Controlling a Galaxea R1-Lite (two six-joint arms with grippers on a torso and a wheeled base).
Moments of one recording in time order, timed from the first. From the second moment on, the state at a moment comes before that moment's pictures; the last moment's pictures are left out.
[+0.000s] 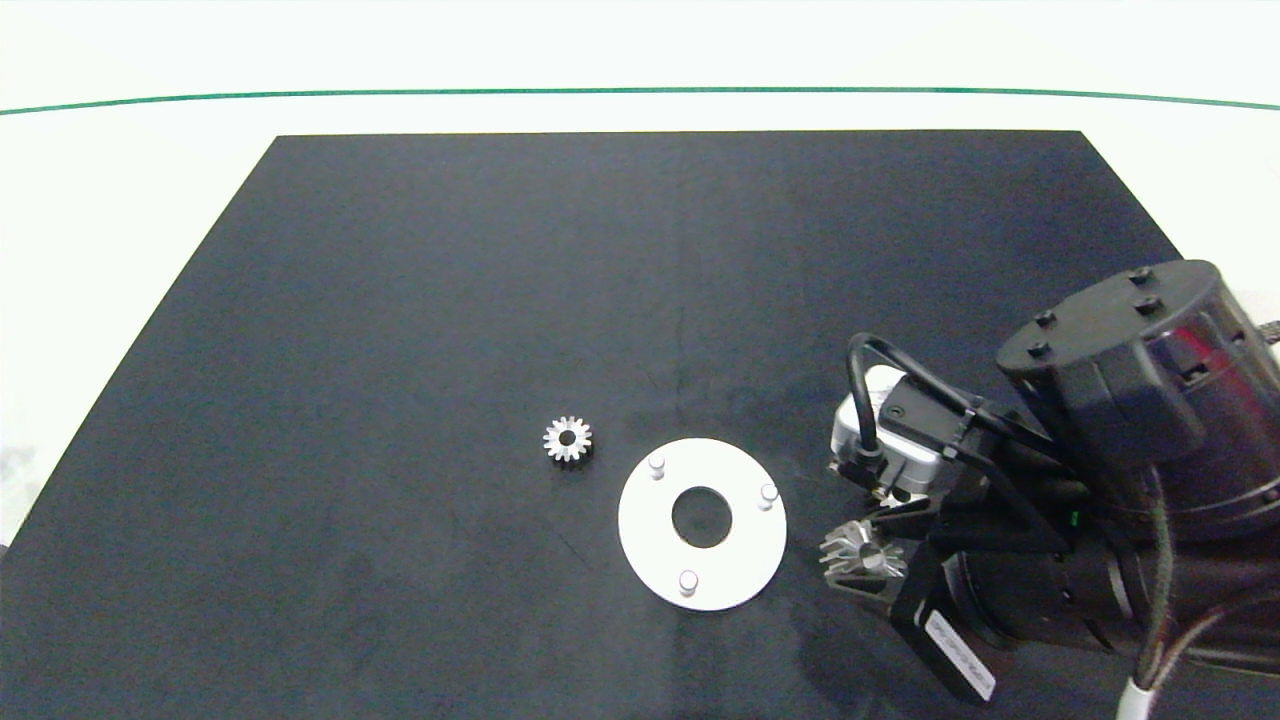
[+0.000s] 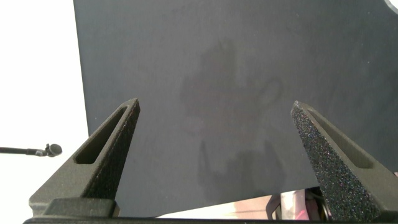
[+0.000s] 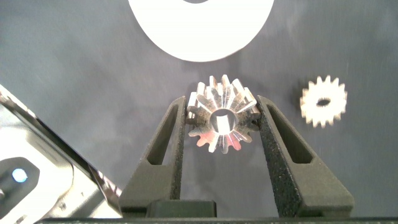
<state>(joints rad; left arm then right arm) 0.02 0.38 -0.63 0.49 -0.06 0.32 0.89 1.53 -1.14 0.43 -0.25 -0.12</state>
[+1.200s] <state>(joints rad) 0.02 0.39 -0.63 0.46 -0.06 0.32 1.03 1.81 -1.34 0.43 -0.35 -0.13</state>
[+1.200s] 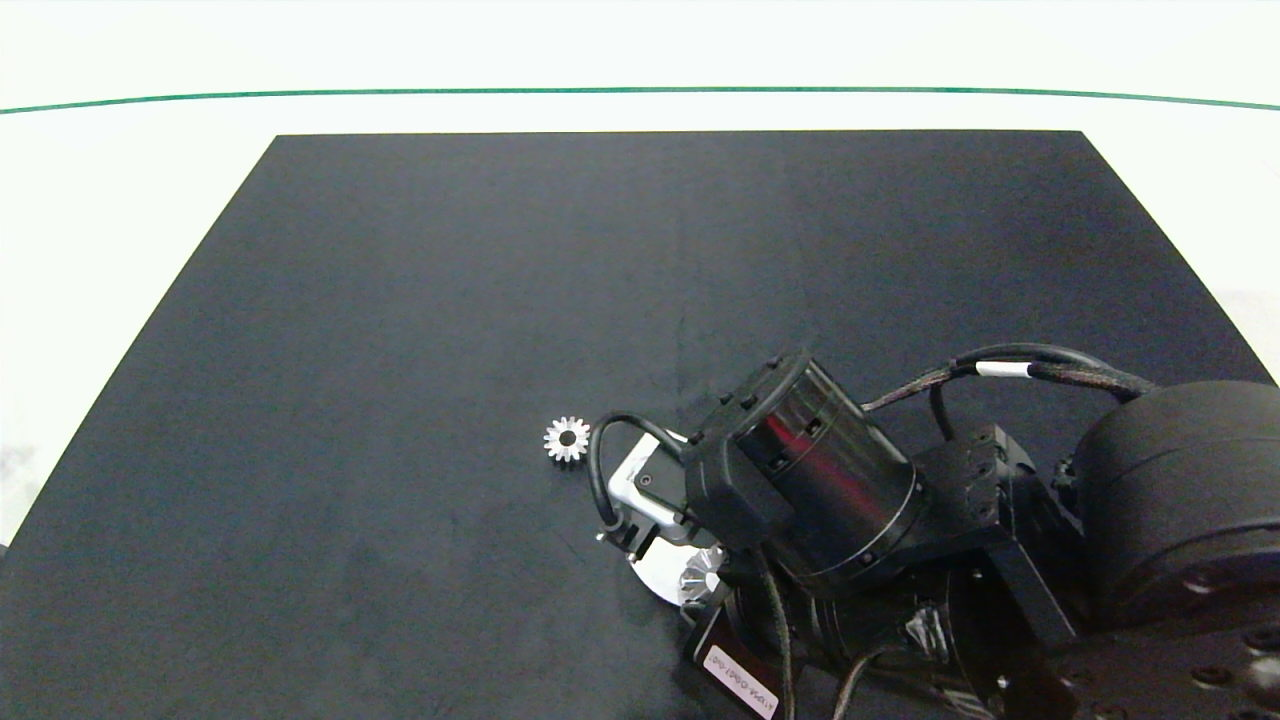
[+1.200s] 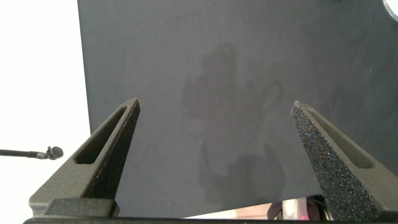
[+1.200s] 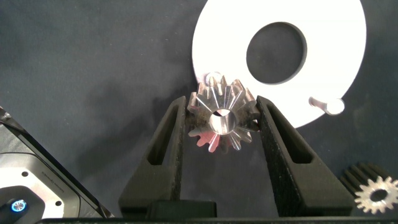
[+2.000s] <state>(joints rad) 0.02 0.40 -0.63 0.44 -0.06 0.31 1.02 1.85 -1.37 0.43 -0.35 -0.12</state>
